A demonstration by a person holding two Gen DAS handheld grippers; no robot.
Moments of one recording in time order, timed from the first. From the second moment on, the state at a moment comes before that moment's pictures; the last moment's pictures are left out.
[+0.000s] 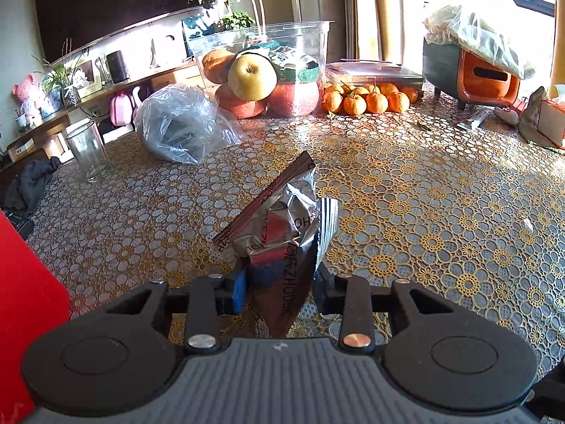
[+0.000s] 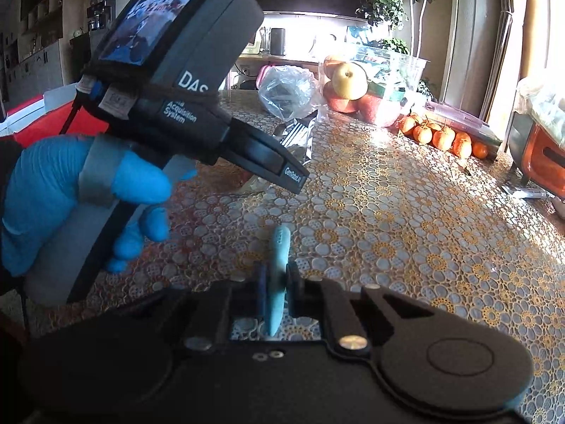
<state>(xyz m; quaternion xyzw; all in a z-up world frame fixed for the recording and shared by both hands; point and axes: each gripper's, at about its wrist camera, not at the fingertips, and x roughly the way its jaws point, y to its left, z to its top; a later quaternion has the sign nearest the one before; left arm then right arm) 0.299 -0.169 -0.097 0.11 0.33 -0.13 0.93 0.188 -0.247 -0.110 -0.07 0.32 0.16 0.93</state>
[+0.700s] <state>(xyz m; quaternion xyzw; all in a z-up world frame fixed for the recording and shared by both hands) 0.255 -0.157 -0.057 0.08 0.33 -0.15 0.93 0.167 -0.260 -0.076 -0.06 0.30 0.14 0.94</state>
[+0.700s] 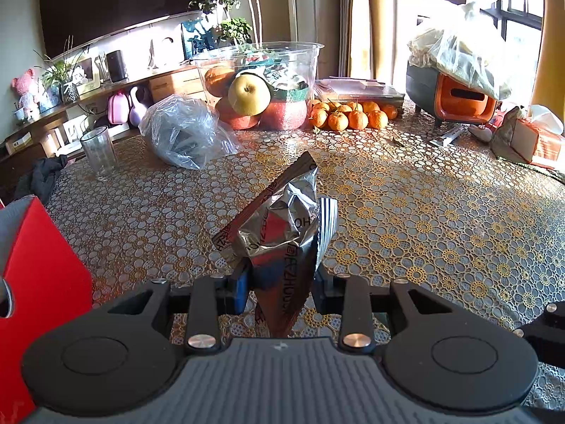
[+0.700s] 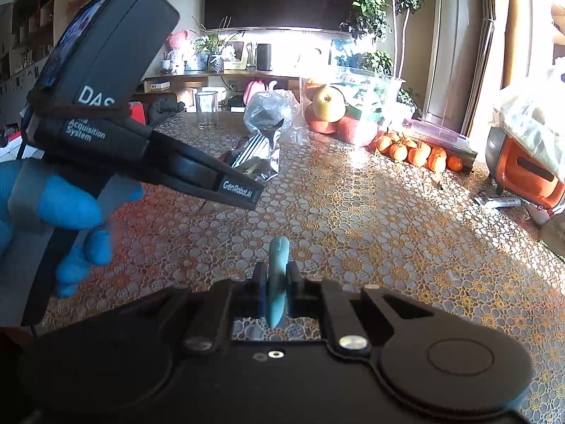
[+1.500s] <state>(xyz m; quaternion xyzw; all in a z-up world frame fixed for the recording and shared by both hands) 0.182 -0.096 0.008 0.04 0.34 -0.13 0.93 0.131 -0.237 -0.009 -0.05 0.26 0.16 0.95</state>
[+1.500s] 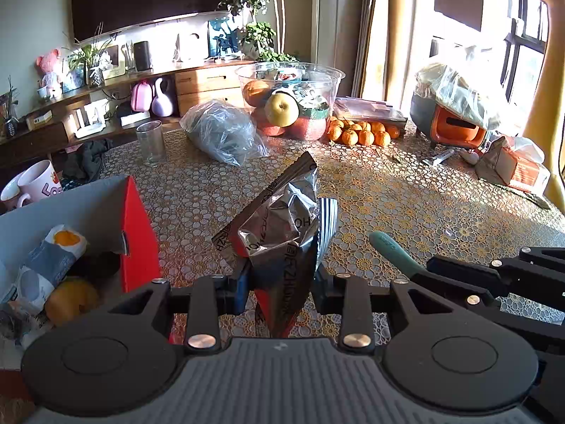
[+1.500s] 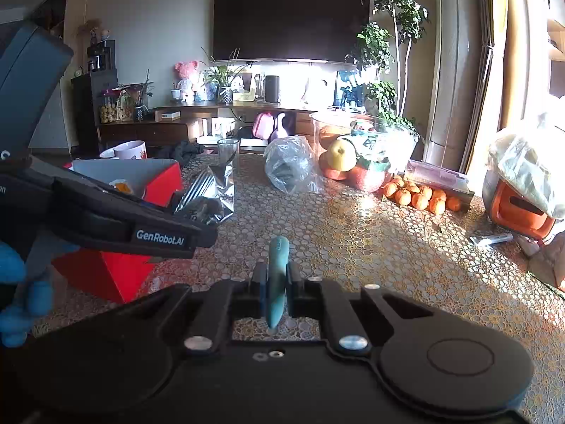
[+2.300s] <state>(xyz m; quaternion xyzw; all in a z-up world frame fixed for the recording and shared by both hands) 0.119 0.008 0.051 0.00 0.34 -0.07 0.94 0.104 -0.149 0.042 -0.08 0.21 0.24 0.95</state>
